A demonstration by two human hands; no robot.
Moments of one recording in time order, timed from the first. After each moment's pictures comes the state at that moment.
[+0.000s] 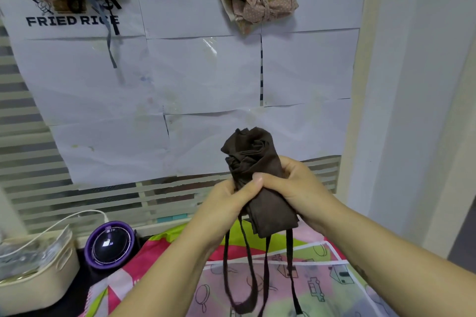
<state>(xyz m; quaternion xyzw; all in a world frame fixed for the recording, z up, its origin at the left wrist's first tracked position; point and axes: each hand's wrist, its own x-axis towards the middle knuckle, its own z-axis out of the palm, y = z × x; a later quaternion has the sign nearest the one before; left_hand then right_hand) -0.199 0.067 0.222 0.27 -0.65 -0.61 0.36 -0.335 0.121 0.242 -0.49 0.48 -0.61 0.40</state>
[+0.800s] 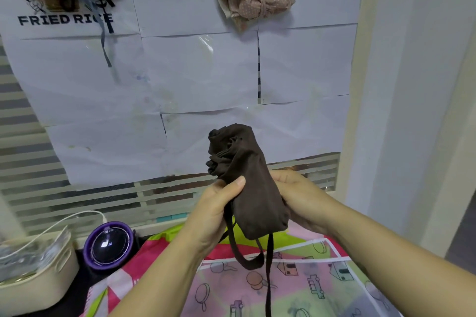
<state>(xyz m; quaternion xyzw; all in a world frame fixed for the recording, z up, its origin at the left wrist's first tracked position) -0.197 0.059 0.211 0.18 -0.55 -0.71 0.41 -0.347 0.116 0.227 -0.54 0.47 -0.51 0.48</state>
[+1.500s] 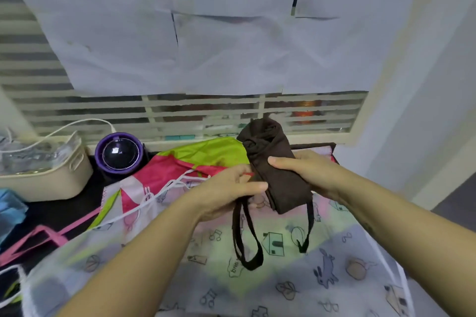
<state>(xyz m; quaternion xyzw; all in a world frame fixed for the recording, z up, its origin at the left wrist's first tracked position) -0.166 0.060 0.104 0.29 -0.58 -0.74 0.17 -0.347 0.111 0.140 -0.47 0.65 -0.35 0.49</state>
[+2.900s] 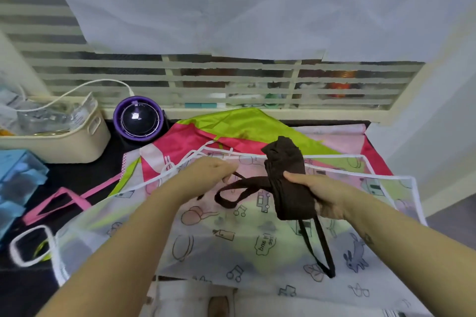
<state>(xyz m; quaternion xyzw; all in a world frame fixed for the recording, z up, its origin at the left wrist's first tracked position) -0.078 0.015 0.059 0.49 -0.74 -0.45 0.10 -0.318 0.086 0.025 -0.22 0.63 -0.34 0.66</state>
